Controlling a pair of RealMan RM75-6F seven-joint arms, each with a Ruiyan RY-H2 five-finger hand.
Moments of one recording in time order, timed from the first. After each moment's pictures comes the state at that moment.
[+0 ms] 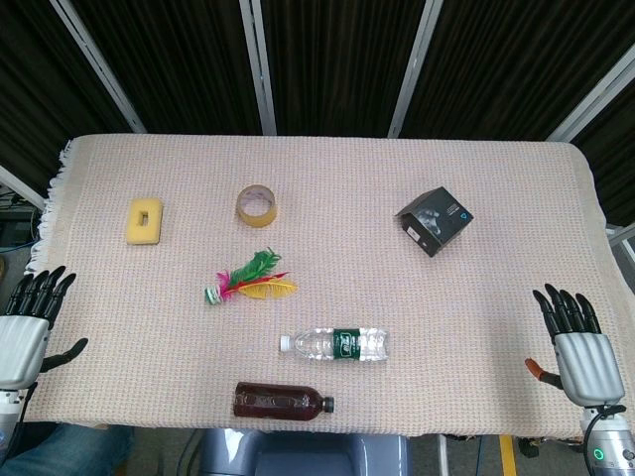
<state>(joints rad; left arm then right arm) -0.11 -1.19 -0.02 -1.52 1.58 1.52 0.06 0.07 -1.13 0.04 -1.64 -1.53 1.48 -0.16</state>
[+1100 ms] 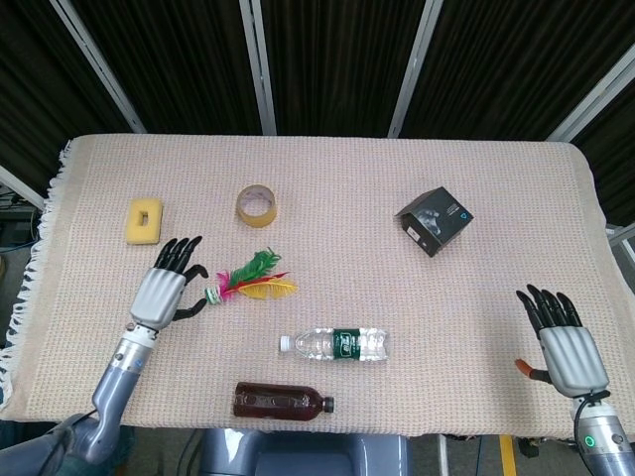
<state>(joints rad) -0.46 -1.68 -0.17 -1.23 1.51 1.22 0.13 0.13 -1.10 0.03 -1.63 -1.51 1.36 -0.11</state>
